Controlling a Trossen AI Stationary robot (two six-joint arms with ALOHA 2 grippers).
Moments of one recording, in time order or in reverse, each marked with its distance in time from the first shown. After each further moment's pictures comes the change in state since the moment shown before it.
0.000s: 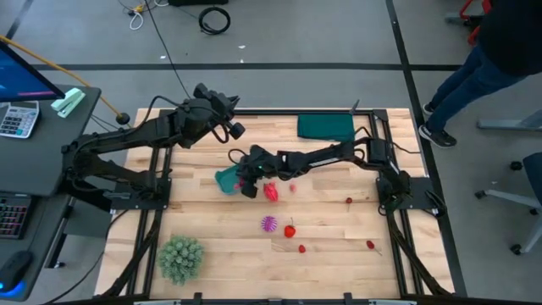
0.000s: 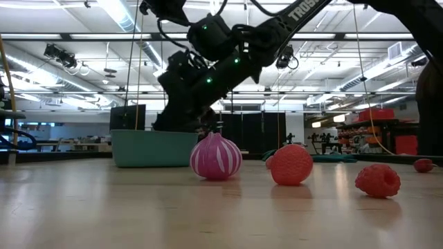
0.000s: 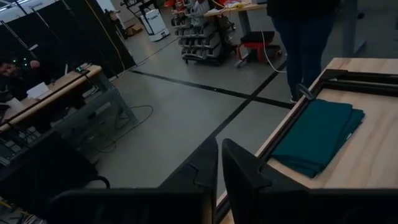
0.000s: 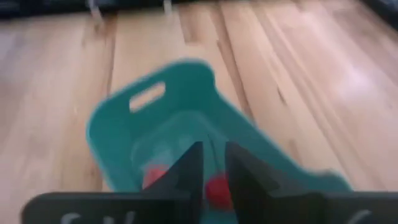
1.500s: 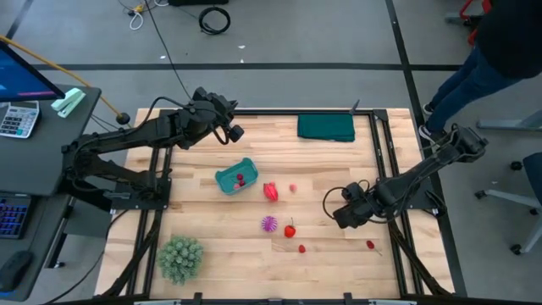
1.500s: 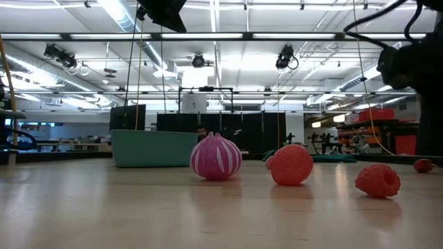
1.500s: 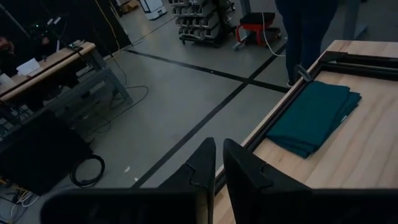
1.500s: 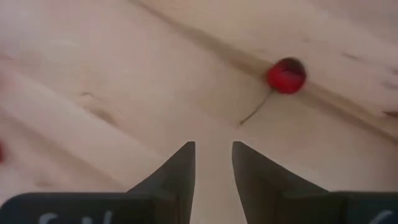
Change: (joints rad) left arm 0.000 0.000 0.000 -0.106 0.000 -0.098; right arm 0.602 -0.959 -0.842 -0.923 0.103 1.549
